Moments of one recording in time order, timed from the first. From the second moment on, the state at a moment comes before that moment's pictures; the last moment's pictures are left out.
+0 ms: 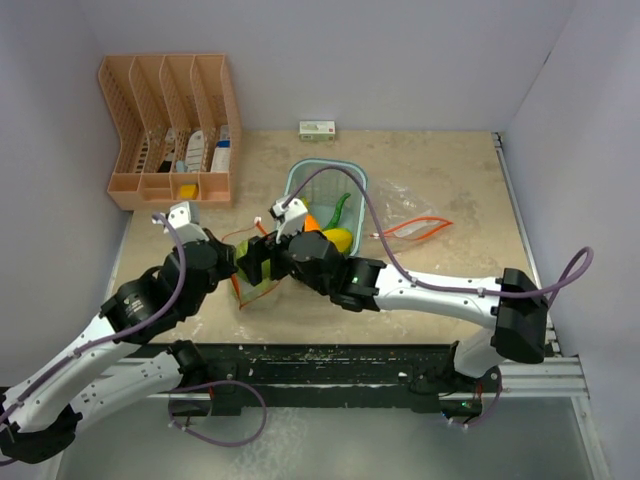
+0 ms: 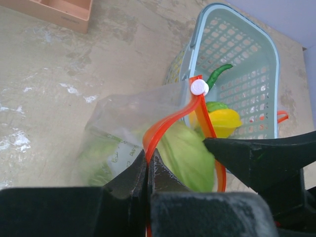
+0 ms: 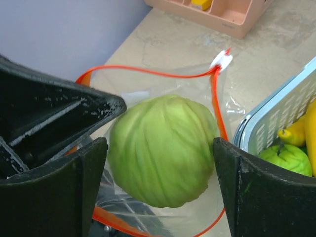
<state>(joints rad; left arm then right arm) -0.86 0.69 0.94 -0.78 -0.69 -0.86 1.21 1.53 1.19 0.09 0.35 0.48</state>
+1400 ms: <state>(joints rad) -0.87 0.54 0.92 -0.86 -0.68 -0.87 0.82 1.86 1.44 -0.57 0.35 0.41</state>
